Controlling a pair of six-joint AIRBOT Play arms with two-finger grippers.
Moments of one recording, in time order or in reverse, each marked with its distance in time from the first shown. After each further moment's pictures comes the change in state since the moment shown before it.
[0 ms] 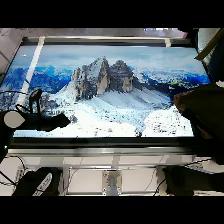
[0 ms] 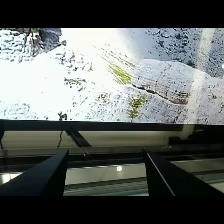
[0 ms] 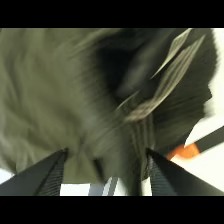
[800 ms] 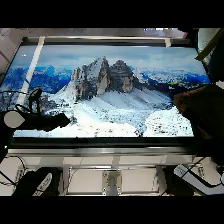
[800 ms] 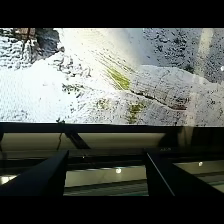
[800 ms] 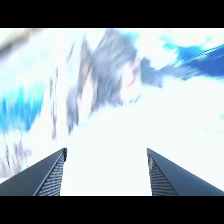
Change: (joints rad) left arm 0.000 0.000 0.000 -0.002 0.009 0.000; right arm 0.811 0.112 0.114 0.497 -0.037 -0.024
